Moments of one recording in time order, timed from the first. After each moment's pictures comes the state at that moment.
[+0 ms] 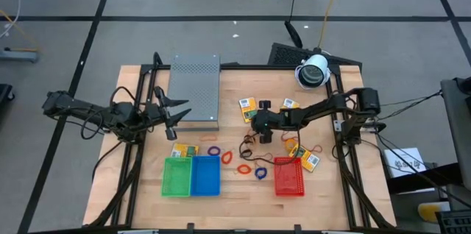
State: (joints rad) left arm -0.23 0.61 0.42 0.35 -0.53 0.29; right arm -0.08 1.78 0.78 0.13 0.26 -0.31
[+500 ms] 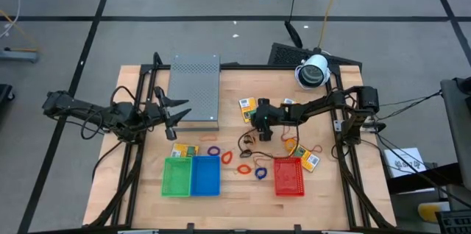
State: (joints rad) left arm -0.23 0.61 0.42 0.35 -0.53 0.26; right arm -0.15 1.78 0.78 0.14 0.09 -0.30
